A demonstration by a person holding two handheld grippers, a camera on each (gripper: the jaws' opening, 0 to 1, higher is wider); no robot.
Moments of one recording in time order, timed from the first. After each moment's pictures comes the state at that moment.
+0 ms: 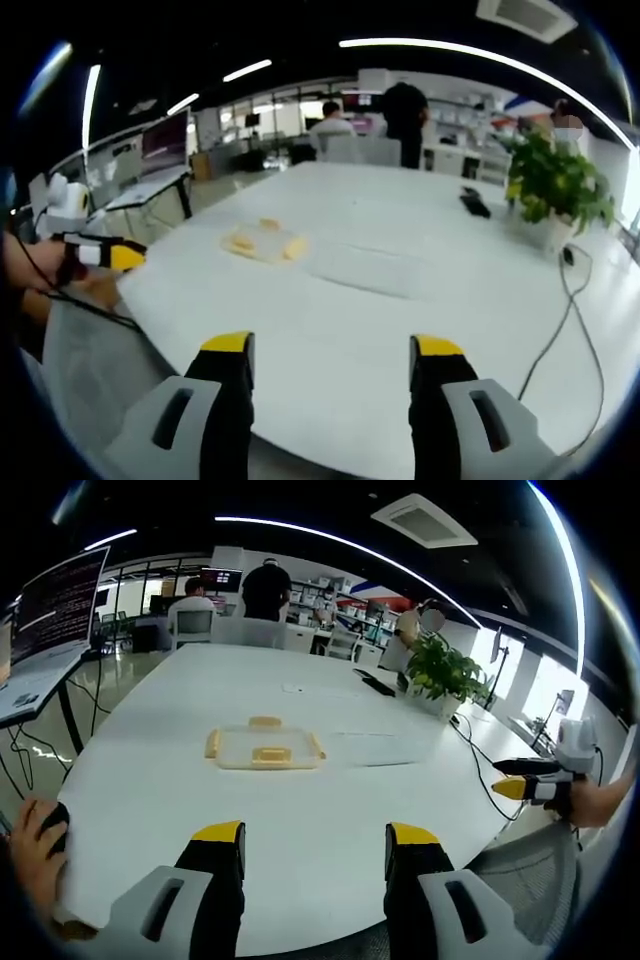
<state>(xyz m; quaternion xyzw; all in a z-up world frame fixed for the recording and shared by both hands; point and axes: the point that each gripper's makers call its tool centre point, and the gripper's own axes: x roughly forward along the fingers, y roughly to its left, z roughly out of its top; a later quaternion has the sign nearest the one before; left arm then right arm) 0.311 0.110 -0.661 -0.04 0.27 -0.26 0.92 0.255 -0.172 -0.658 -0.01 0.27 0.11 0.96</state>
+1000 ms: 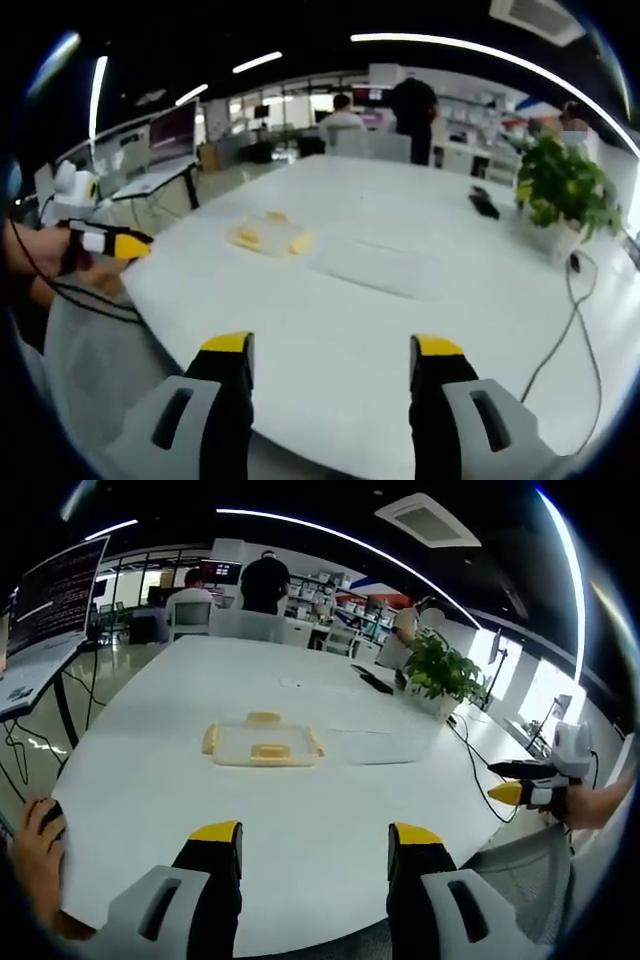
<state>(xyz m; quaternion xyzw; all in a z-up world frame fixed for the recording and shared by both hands) 0.314 0.113 -0.663 -0.05 0.29 -0.27 0.92 0.258 -0.165 -0.660 -0.02 0.28 0.13 0.95</state>
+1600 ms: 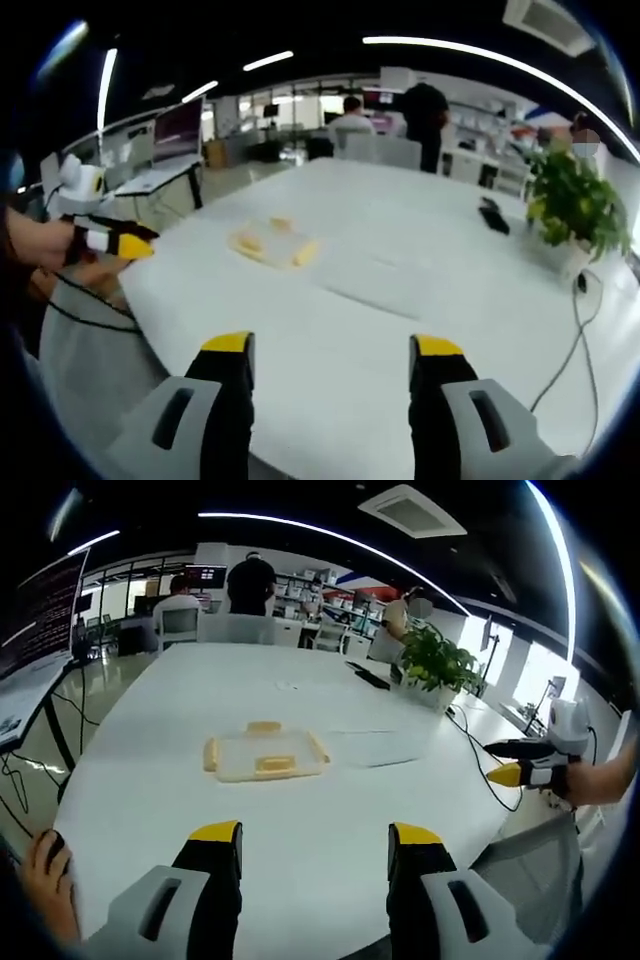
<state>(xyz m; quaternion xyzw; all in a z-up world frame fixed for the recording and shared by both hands) 0.341 0.114 -0.660 -0.02 0.28 -0.29 0.91 0.290 -0.155 -0.654 -0.04 0.27 0.14 0.95</state>
